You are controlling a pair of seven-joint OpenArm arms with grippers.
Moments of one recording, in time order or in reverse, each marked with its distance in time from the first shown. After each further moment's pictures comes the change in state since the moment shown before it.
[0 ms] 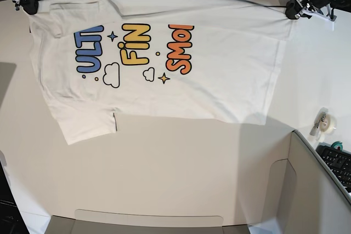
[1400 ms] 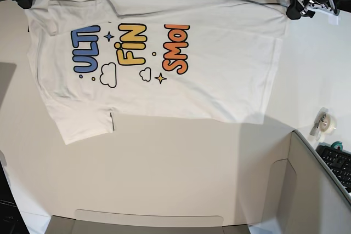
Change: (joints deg) left arm -0.3 2.7 -6.5 0.2 -0.9 0.0 3.3; right arm -6.5 2.3 0.2 0.3 2.5 0.0 0.3
